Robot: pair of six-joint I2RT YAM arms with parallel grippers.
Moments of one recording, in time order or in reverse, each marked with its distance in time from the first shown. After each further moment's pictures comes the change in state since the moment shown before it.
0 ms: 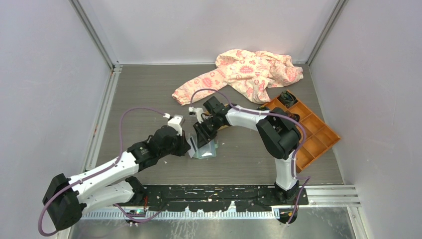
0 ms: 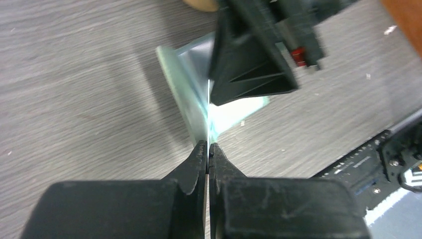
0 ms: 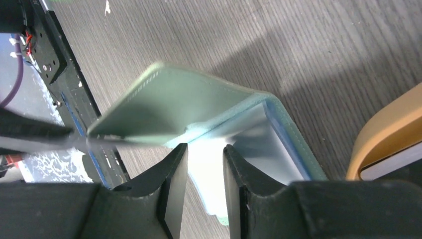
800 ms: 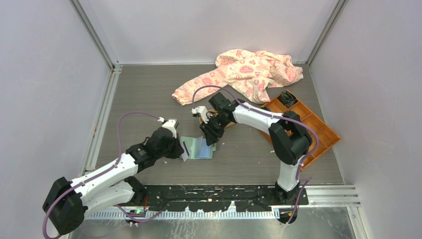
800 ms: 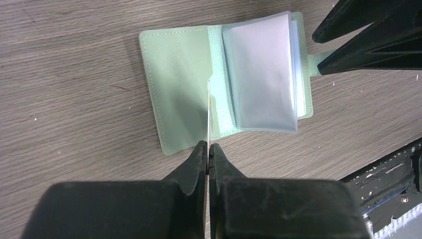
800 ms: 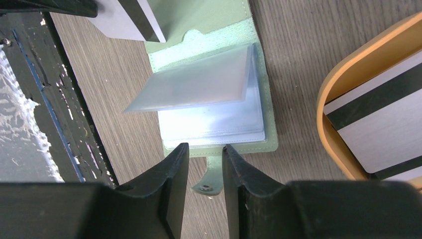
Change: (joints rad) left arm 0.107 -0.031 -0.092 -0.050 0.015 -0.014; right arm -0.030 -0.124 0.008 -0.209 0.082 -0.317
